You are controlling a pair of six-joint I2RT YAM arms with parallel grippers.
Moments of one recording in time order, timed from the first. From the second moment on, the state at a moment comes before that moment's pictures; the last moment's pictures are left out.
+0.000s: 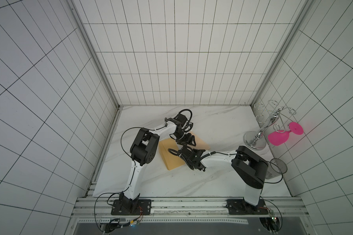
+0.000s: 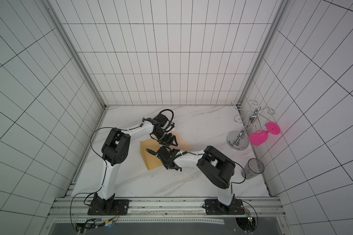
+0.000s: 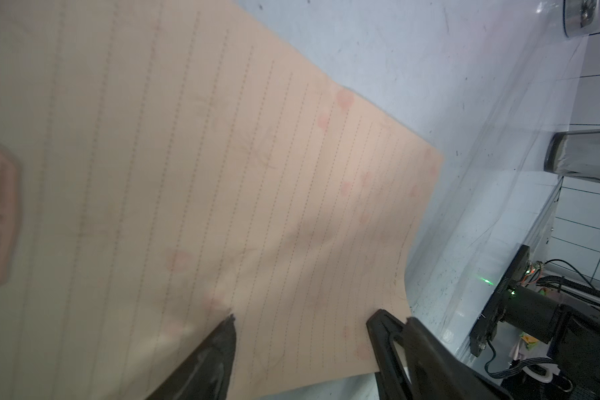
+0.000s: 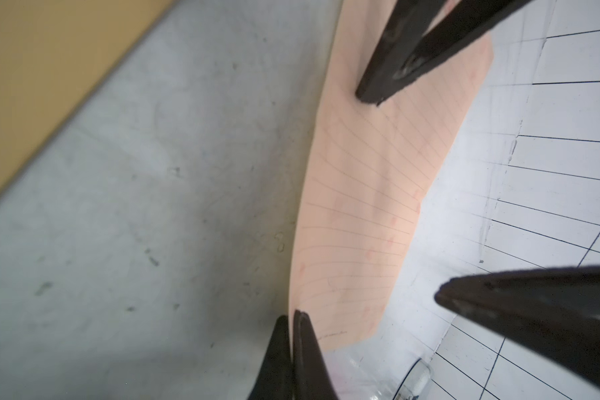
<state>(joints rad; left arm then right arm) -0.55 2.21 1.69 -0.80 0.57 -0.21 1.00 1.86 1.05 -0.48 0.67 -0.36</state>
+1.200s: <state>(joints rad) -0.31 1.79 1.35 -0.65 0.37 -0.29 0.68 2.17 1.99 -1.54 -0.35 -0.23</state>
